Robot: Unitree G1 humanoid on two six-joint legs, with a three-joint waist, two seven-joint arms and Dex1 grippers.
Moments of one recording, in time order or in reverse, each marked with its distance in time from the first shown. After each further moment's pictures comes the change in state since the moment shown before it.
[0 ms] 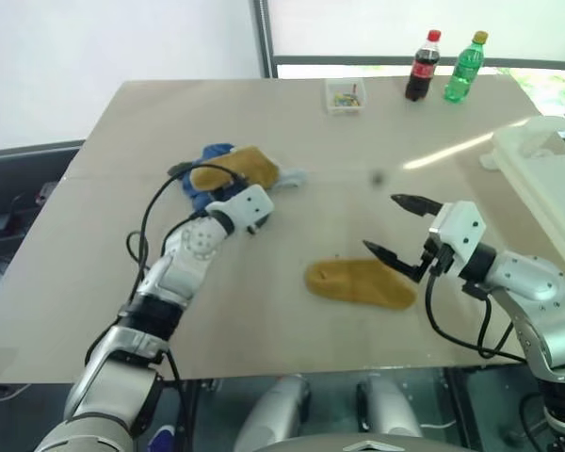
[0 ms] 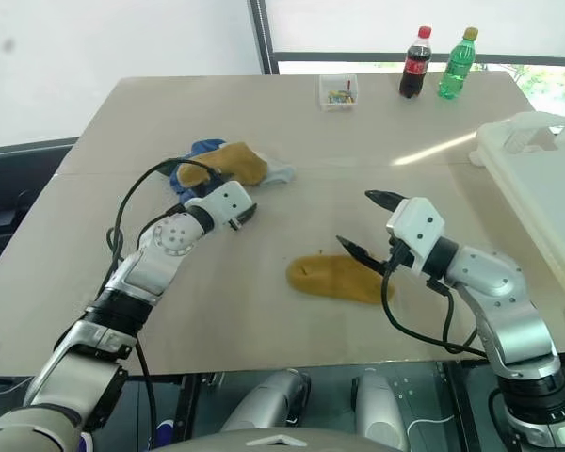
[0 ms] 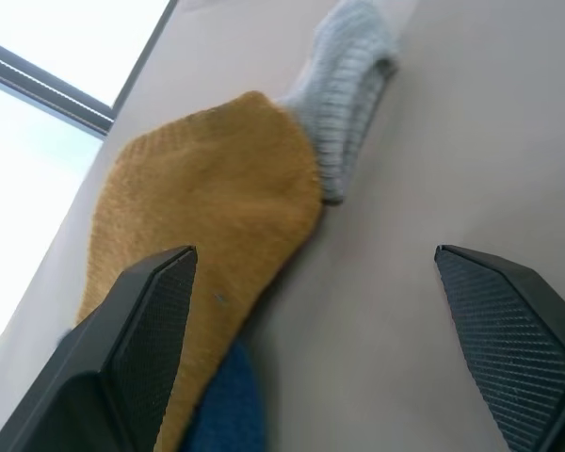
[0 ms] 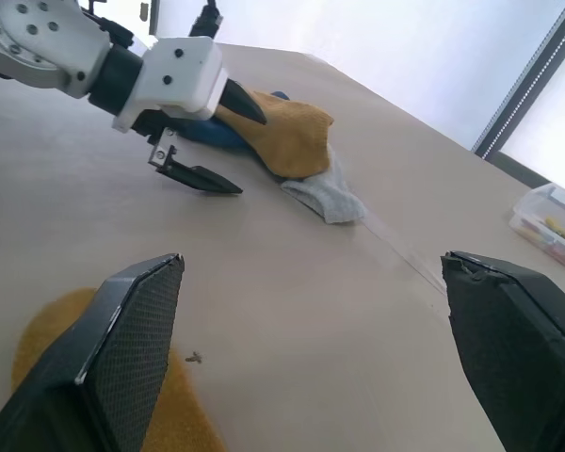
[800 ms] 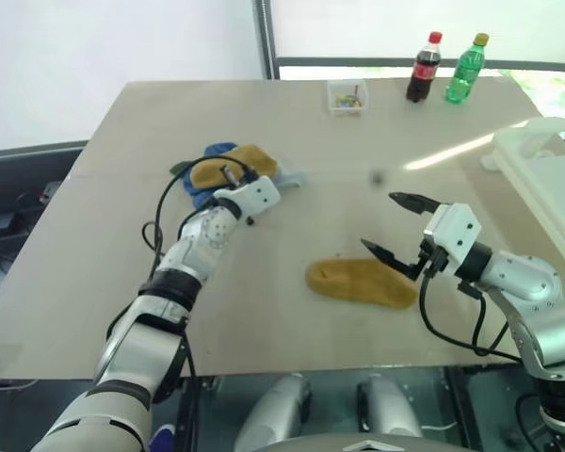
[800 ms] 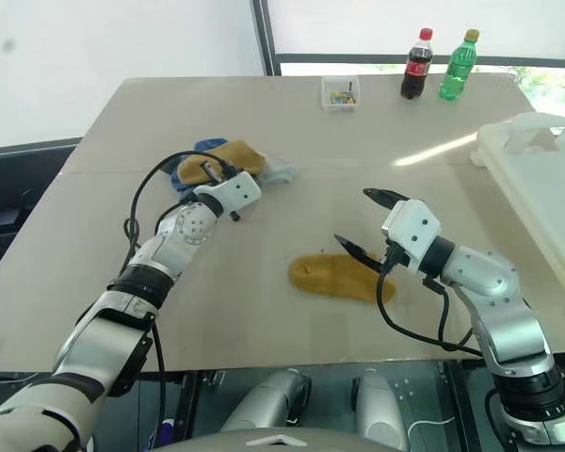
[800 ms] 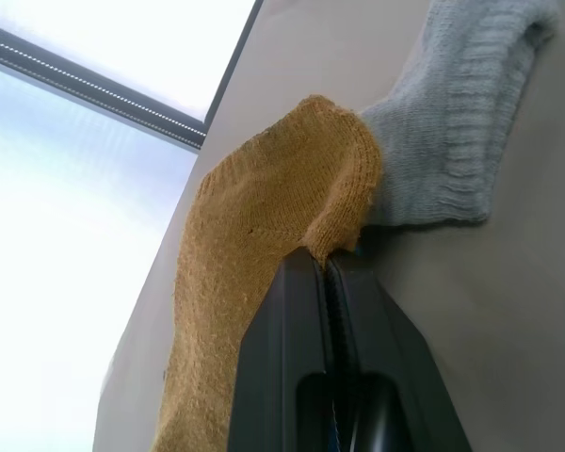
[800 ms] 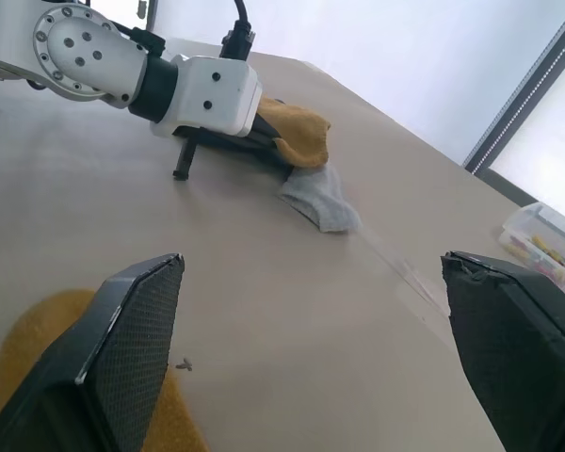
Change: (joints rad) left arm -0.136 -0.063 -0.011 0.302 0.165 -0.173 0.195; right arm -0.005 0.010 0.010 0.036 -0.042 -0.053 -0.015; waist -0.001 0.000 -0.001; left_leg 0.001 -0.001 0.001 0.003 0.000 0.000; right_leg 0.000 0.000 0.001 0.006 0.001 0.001
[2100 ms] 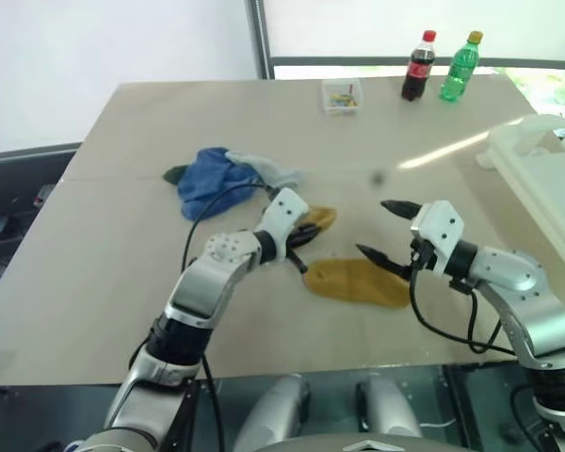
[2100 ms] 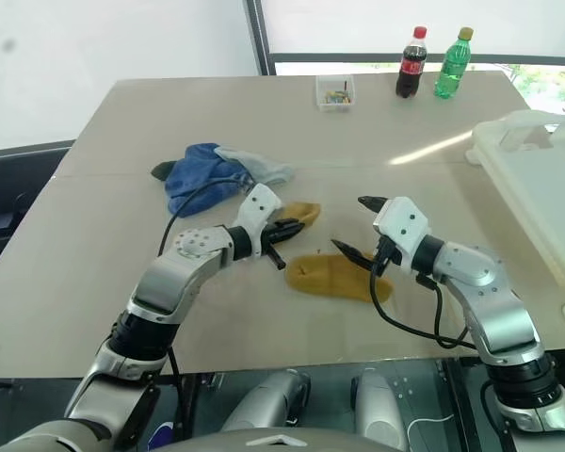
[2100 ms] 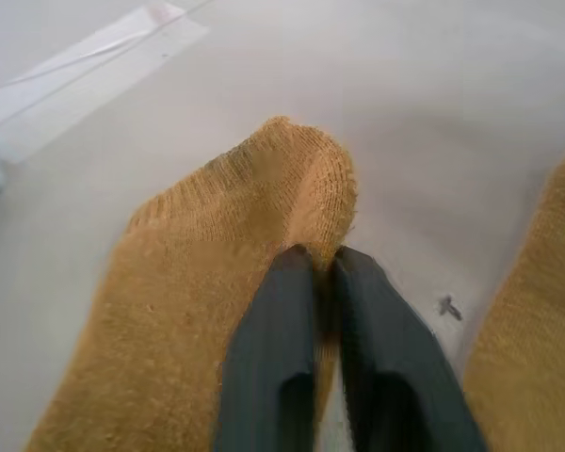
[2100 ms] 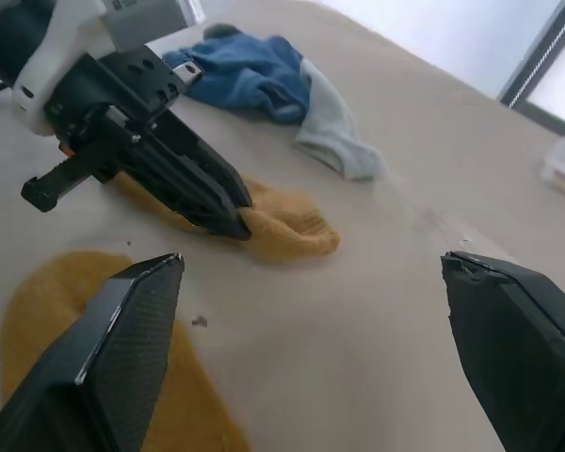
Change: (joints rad) left arm 0.272 -0.102 0.053 -0.857 -0.632 0.864 -0.507; right arm -0.078 0.005 0.065 0.057 -0.008 0.158 0.003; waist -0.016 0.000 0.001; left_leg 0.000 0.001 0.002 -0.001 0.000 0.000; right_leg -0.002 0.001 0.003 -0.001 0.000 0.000
